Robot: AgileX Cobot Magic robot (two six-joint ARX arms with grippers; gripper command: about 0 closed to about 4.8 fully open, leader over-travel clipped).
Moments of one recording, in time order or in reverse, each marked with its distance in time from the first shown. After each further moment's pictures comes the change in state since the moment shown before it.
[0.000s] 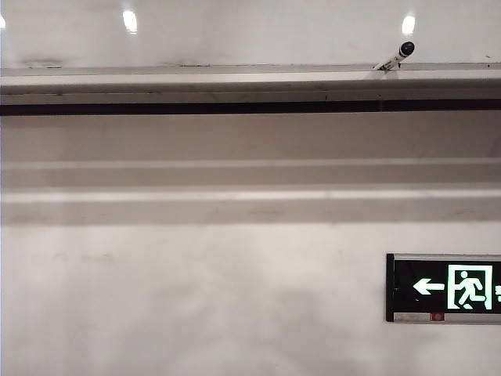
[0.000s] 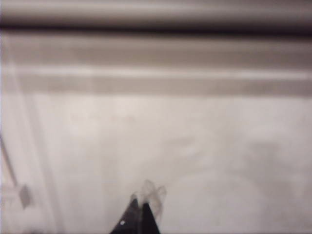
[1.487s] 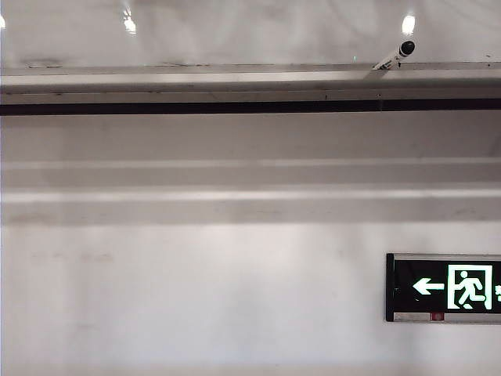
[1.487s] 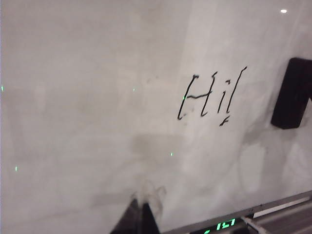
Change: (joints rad) left arm -0.204 0.951 1.409 -0.283 0.208 -0.135; right arm 0.288 1.442 1.600 0.270 0.045 -0.110
